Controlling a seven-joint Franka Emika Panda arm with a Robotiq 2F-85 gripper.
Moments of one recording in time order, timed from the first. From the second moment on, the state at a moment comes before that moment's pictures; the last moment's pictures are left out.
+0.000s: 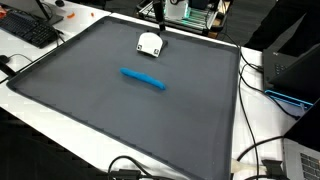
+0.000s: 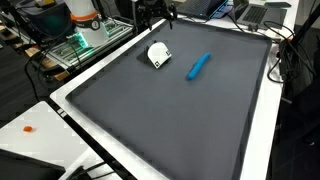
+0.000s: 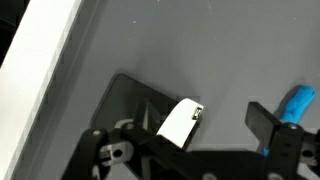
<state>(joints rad) 0.01 -0.16 0.10 -2.62 0.45 2.45 0.85</state>
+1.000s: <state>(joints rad) 0.01 0.00 0.07 -2.57 0.47 2.57 0.84</state>
